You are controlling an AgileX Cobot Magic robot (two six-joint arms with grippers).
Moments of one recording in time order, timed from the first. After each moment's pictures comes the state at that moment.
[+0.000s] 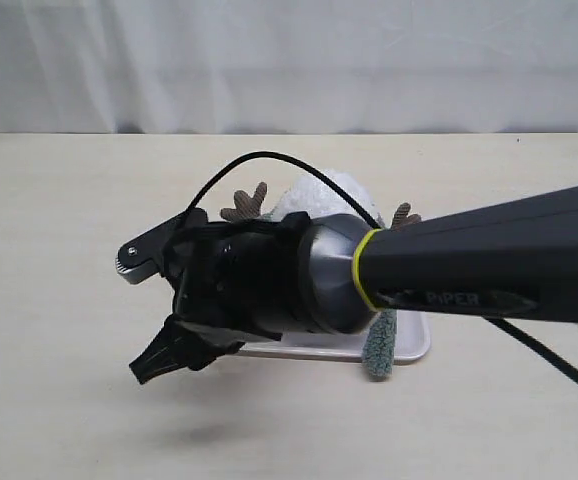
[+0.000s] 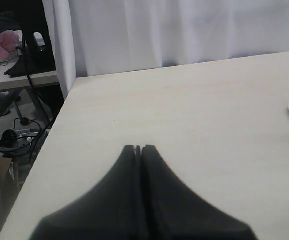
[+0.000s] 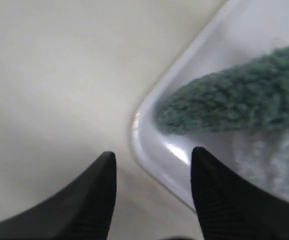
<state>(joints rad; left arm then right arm) 0.01 0.00 0.00 0.04 0.32 0.11 0.98 2.04 -1.34 -0.61 0.62 0.81</state>
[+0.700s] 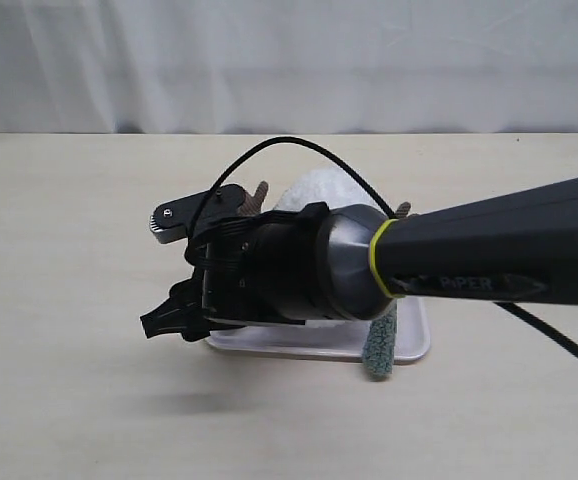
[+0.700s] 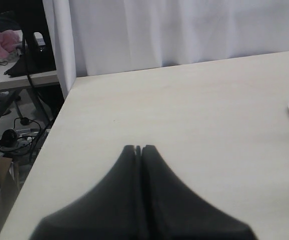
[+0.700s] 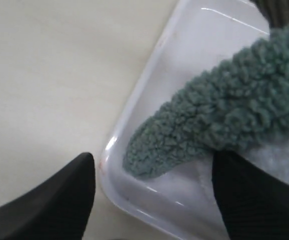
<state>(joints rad) 0.01 0.00 0.00 0.04 0.32 0.11 0.94 2.04 -1.31 -0.79 0.57 1.16</state>
